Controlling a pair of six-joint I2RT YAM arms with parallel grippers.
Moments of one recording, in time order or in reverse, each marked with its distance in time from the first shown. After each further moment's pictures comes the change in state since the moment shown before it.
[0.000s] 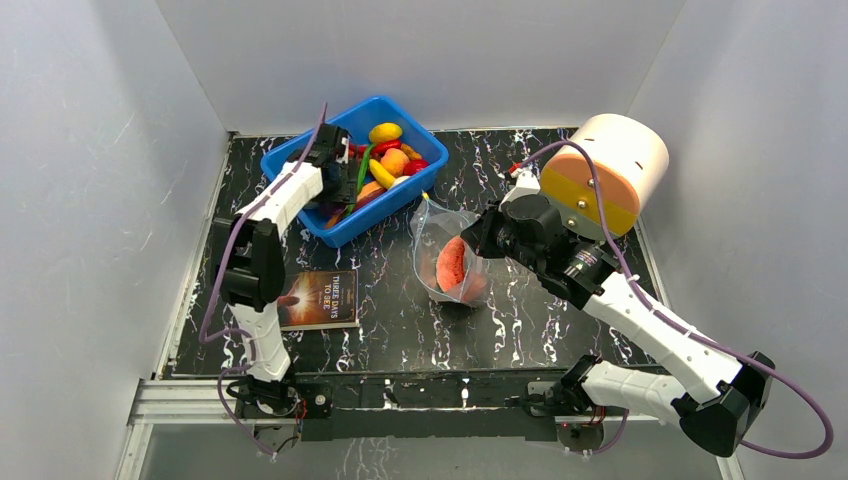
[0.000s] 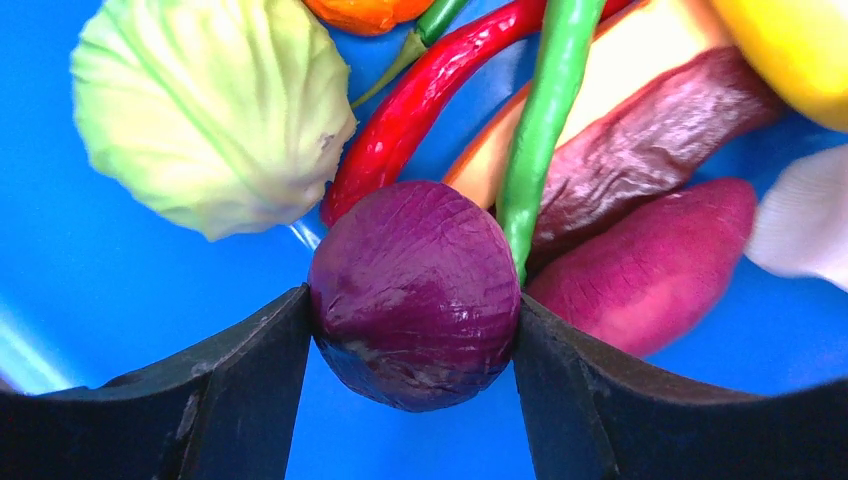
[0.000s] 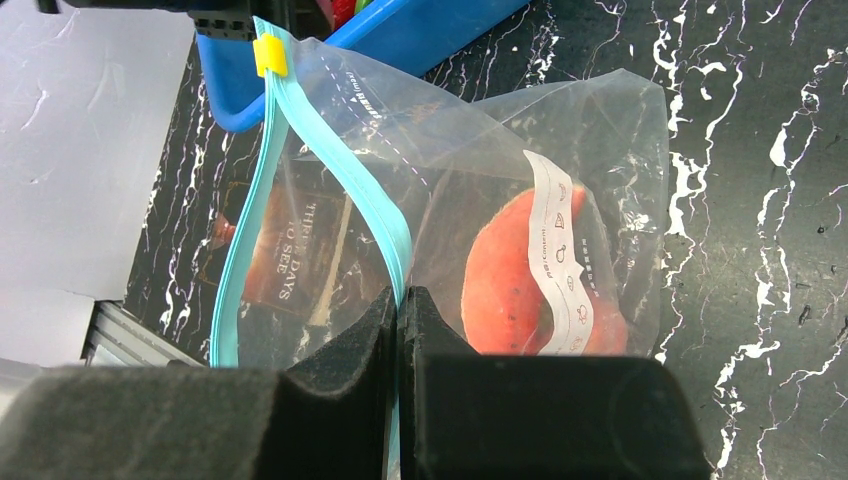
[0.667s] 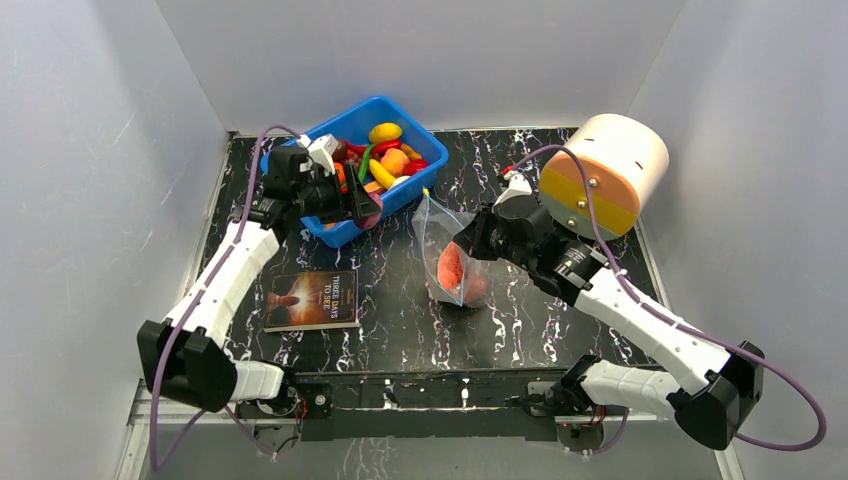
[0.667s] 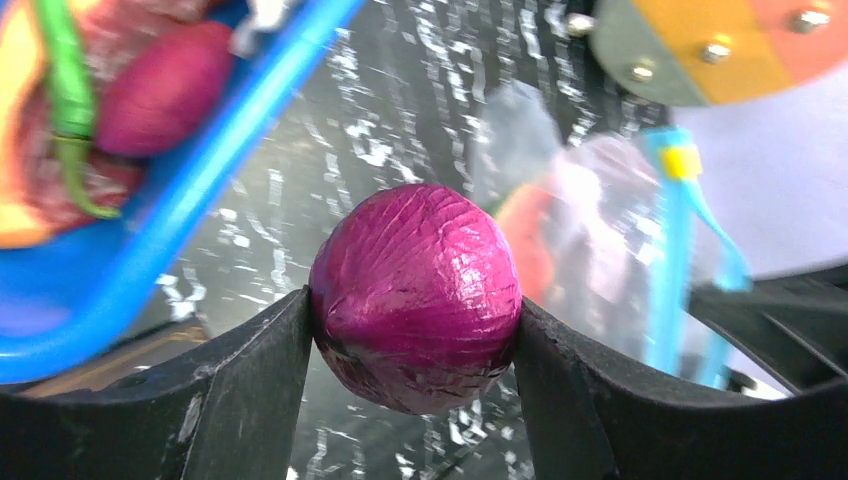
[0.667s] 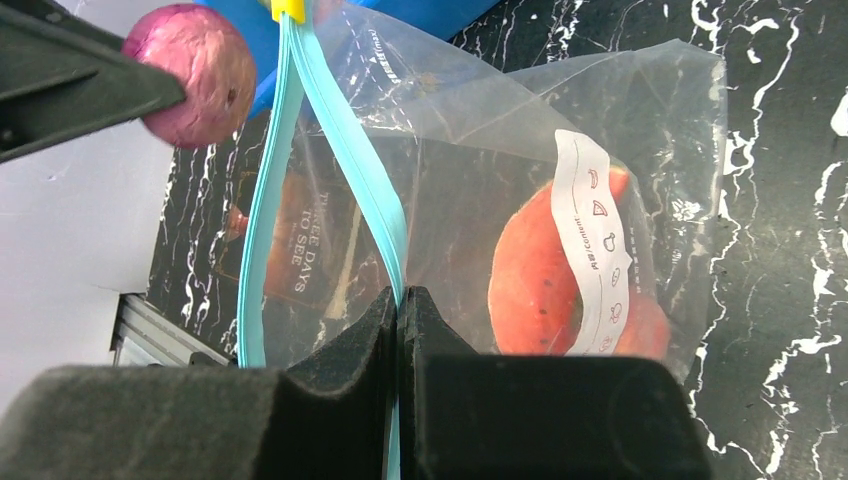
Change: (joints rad) left arm -0.009 -0.612 -0.362 0.125 0.633 -0.261; right arm 0.000 0.042 -0.019 0.029 -0.035 0.058
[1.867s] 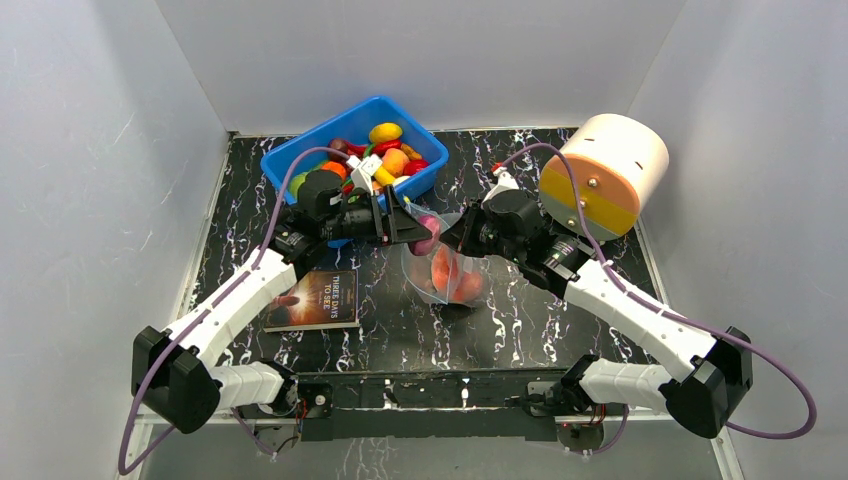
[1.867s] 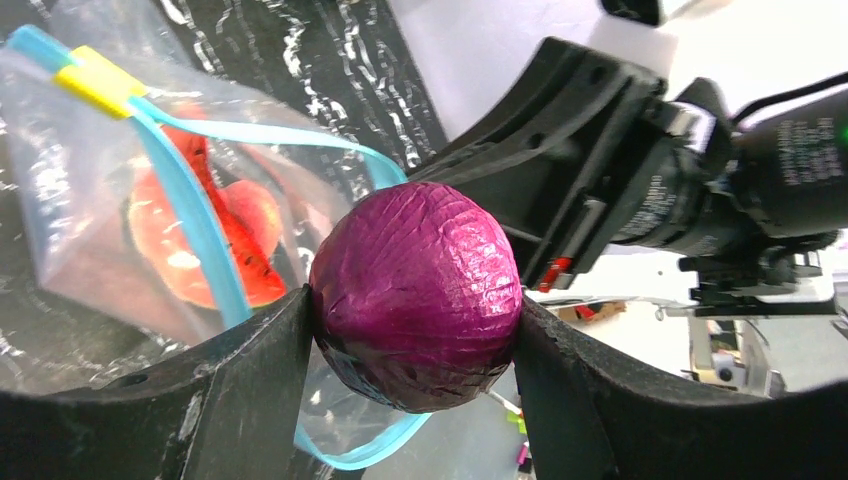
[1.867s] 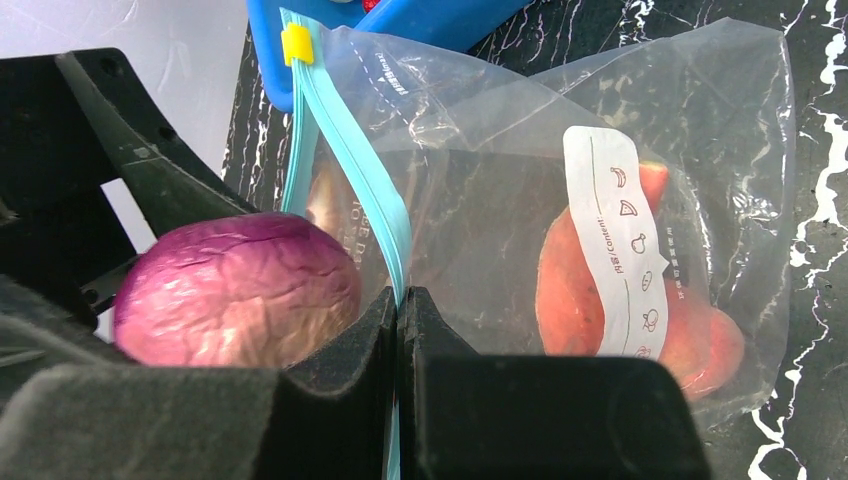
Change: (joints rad) left arm -0.259 -0.129 -0.232 0.449 0.303 -0.407; right arm 0.000 0.074 0.015 0.076 -0.097 0.077
